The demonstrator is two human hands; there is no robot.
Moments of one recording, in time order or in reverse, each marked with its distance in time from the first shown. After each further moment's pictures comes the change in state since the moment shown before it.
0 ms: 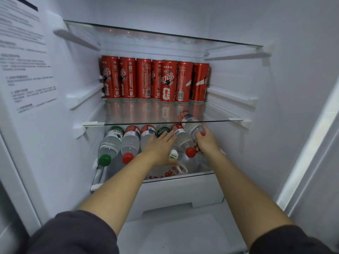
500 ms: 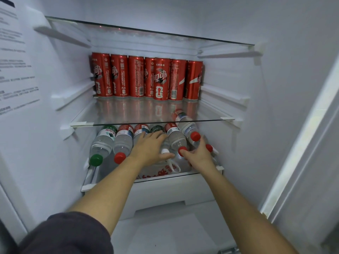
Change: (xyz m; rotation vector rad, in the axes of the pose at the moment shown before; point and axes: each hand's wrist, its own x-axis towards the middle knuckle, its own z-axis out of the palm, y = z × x) left_hand -0.001 -0.008 0.009 -0.074 0.208 -0.048; right_hand -0.046 0.024 -0.005 -0.009 -0.087 0.021
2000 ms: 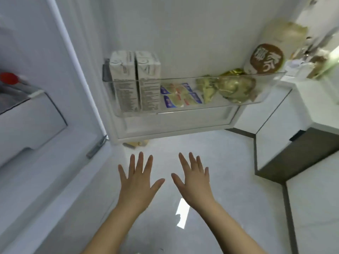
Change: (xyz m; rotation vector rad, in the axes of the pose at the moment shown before) left_hand -0.290 0.331 0.069 -0.233 -0.535 0.568; right_hand -0.457 0.172 -0.146 -0.810 0.370 0.721
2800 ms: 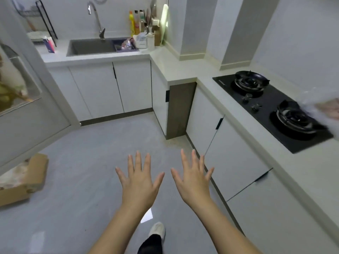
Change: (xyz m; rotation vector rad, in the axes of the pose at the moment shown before) left_hand -0.051 0.350 0.052 0.011 -0.130 0.608; right_hand -0.179 0.279 -0.069 0.130 0.262 0.790
